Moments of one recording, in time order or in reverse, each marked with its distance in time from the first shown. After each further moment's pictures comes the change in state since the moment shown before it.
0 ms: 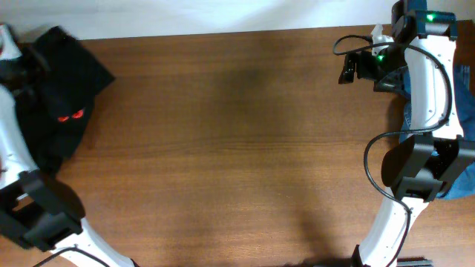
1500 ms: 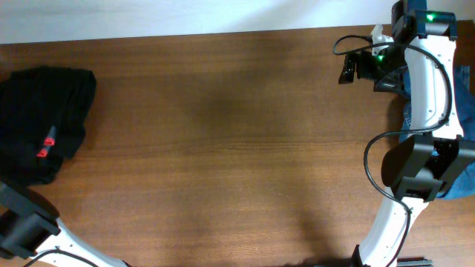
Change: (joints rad) left arm 0.249 0.105 0.000 -0.139 -0.248 -0.015; right arm 0.000 0.000 0.000 0.000 0.000 0.000
